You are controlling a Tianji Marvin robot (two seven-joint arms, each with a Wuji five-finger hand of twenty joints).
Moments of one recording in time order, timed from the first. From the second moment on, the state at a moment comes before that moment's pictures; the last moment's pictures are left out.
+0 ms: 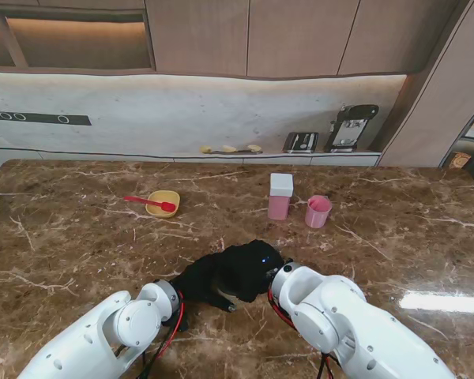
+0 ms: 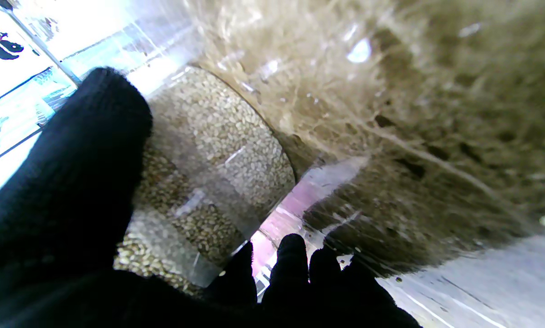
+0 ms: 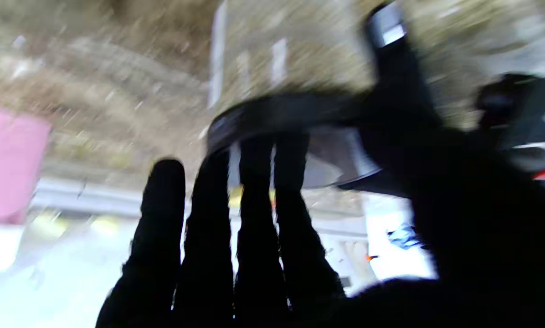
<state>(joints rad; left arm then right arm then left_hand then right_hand) 1.43 -1.11 -0.86 -1.41 0.44 -0.04 -0.11 -1.48 -1.02 0.89 -1.82 -1.07 -0.01 0.33 0.57 -0.66 0.54 -0.12 0.24 -0.11 0.48 0.48 0.15 0.00 0.08 0.38 0.03 -0.13 0.05 0.40 -0.10 -0.26 0.09 0.28 0.51 -0.81 1.17 -0.15 0.38 0.11 0.19 0.63 0.43 0.02 0.25 0.46 0.49 0.04 0.28 0.41 0.34 0.01 0.73 0.48</state>
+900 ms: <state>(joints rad) 1.42 -1.11 -0.85 -1.41 0.44 -0.04 -0.11 -1.46 -1.00 0.92 -1.86 -0.91 -0.10 0.48 0.57 -0.66 0.54 -0.12 0.24 -0.12 0.48 0.48 0.15 0.00 0.08 0.38 0.03 -0.13 0.04 0.40 -0.10 -0.26 0.08 0.28 0.49 -0.77 1.08 -0.11 0.21 0.08 0.05 0.61 0.18 0.03 0.12 0.35 0.13 0.00 0.07 0.26 0.02 -0.03 0.43 0.39</state>
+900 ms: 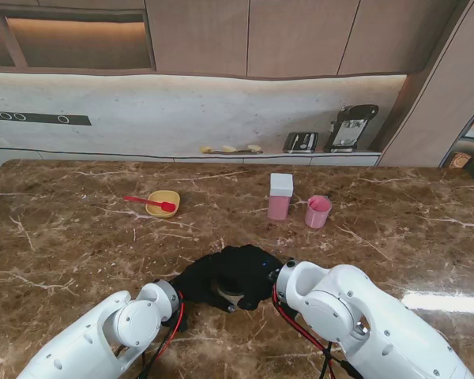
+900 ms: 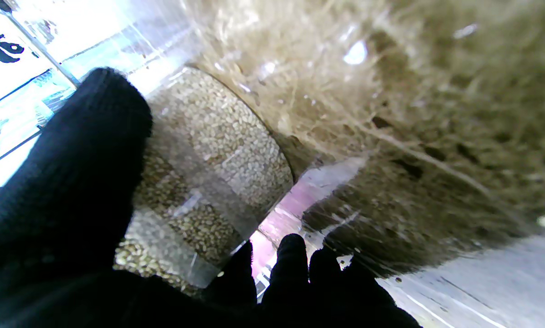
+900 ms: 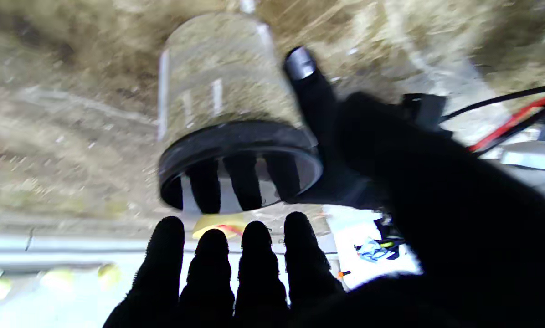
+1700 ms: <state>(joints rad) 1.43 -1.10 -0.85 -1.41 0.44 -0.04 -0.11 -1.44 -1.00 0.90 -1.83 -0.96 -0.05 0.41 0.57 -0.65 0.54 -0.13 0.22 -0.13 0.48 0.48 0.15 0.00 0.08 0.38 0.02 -0.13 0.02 0.39 -0.11 -0.26 0.05 0.28 0.42 -0.70 0.82 -0.13 0.17 0.12 0.01 0.58 0.18 0.05 0.07 0.33 0.11 0.00 0.03 0.23 -0.03 -0.04 0.40 0.46</state>
